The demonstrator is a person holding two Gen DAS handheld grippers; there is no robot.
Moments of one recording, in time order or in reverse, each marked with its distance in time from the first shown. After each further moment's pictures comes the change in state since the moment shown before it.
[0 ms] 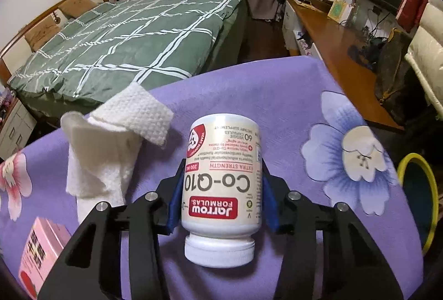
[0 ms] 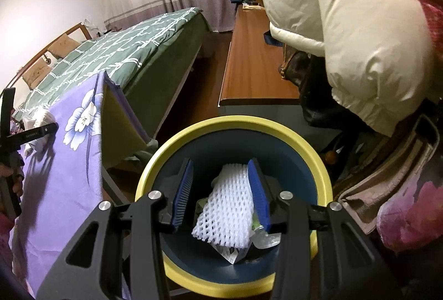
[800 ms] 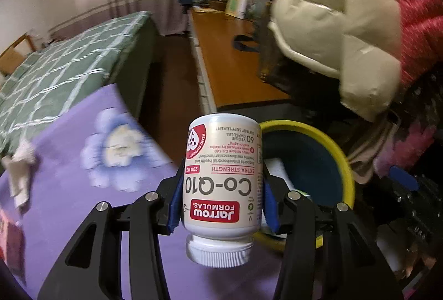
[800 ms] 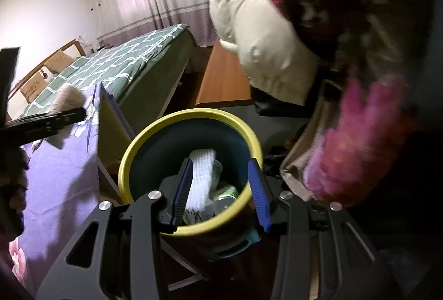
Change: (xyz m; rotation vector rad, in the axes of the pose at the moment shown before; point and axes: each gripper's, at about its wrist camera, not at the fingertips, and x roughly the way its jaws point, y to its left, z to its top) left arm -0.114 -0.242 -0.049 0.309 -0.057 -0.302; right arm -0.083 -0.067 -0.045 0.048 -0.085 -0.043
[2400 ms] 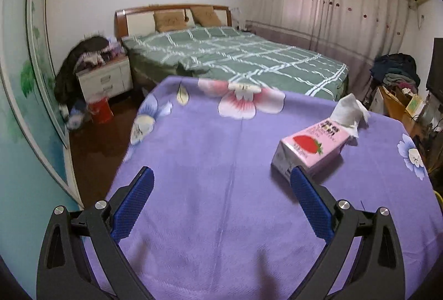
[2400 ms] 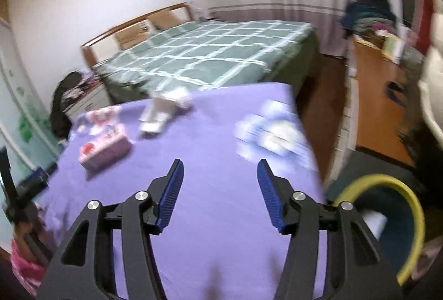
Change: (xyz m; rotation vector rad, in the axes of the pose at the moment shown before) left arm -0.229 0.335 -0.293 -0.705 -0.236 0.706; right arm 0.051 0.323 0.044 -0.399 0.080 0.485
